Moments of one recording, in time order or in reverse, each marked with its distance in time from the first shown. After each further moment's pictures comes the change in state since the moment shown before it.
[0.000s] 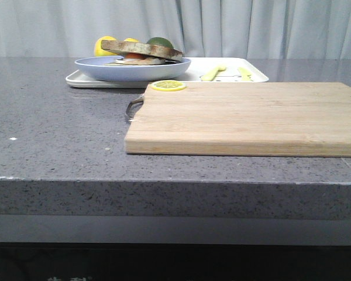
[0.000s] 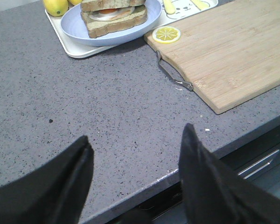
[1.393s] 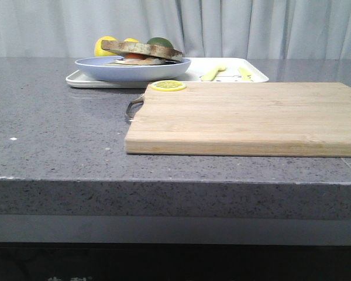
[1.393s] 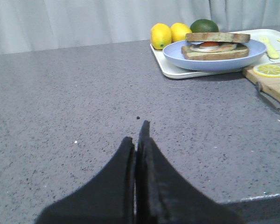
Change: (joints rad) left arm 0.354 -0.459 0.488 -0.020 -0.348 -0.004; right arm 0.000 0.000 0.000 0.000 0.027 0.000
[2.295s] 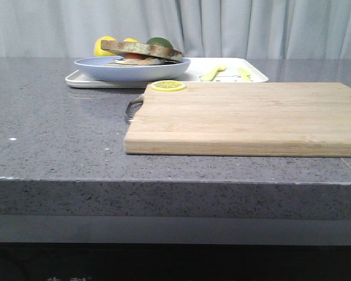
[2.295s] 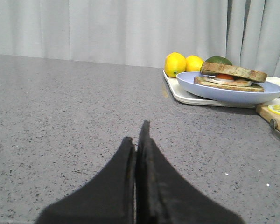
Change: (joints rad) left arm 0.009 -0.021 0.230 0.171 -0.363 -0.337; right arm 0.000 0.000 0.000 0.000 0.000 0.000
